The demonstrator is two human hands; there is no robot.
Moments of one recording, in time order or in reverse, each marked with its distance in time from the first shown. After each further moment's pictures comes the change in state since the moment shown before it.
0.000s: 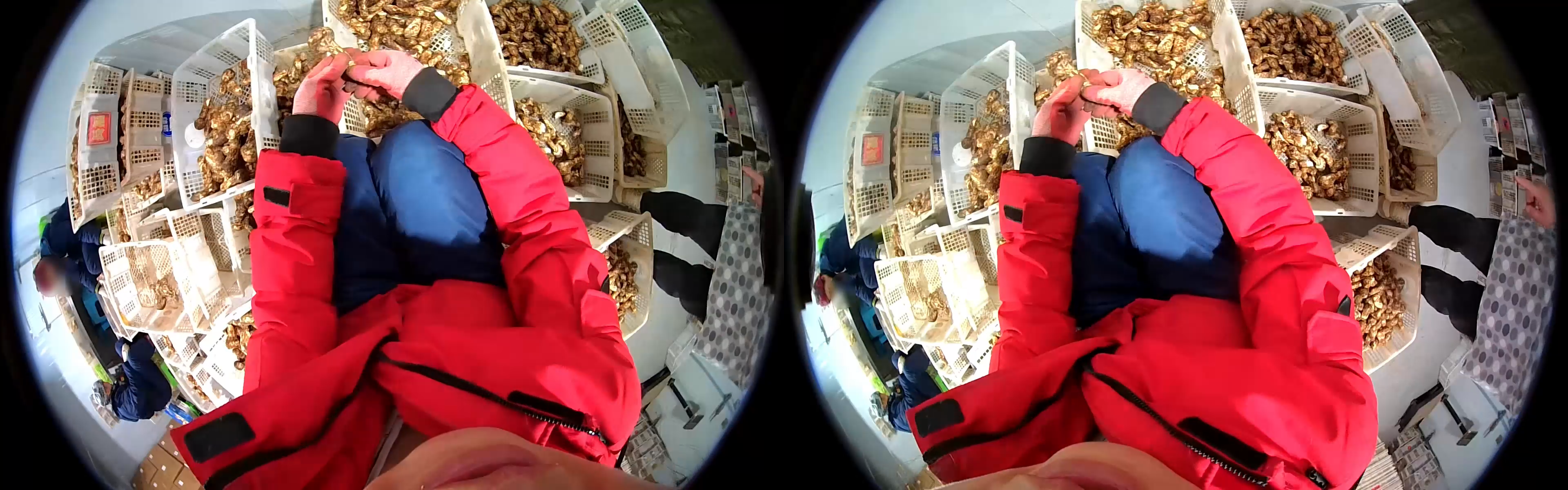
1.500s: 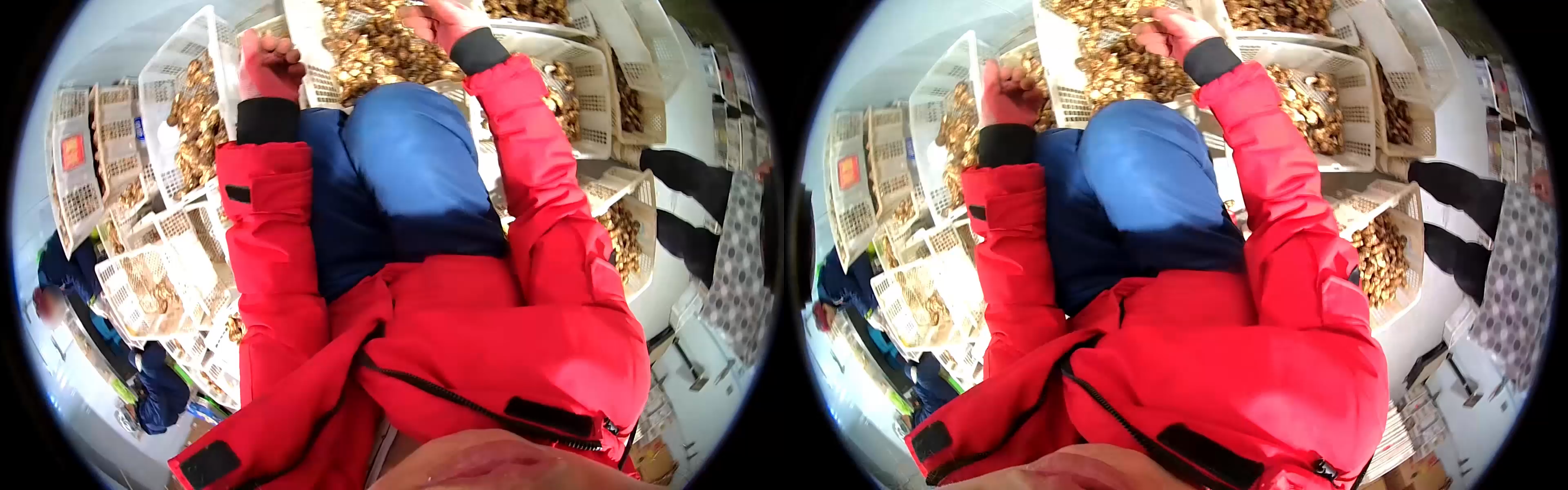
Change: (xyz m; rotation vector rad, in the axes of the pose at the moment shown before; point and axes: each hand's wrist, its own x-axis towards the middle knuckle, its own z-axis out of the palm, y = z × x) left_hand -0.019 0.019 0.037 -0.015 0.422 0.016; right_hand -0.063 0.021 -0.107 0.384 0.399 -0.069
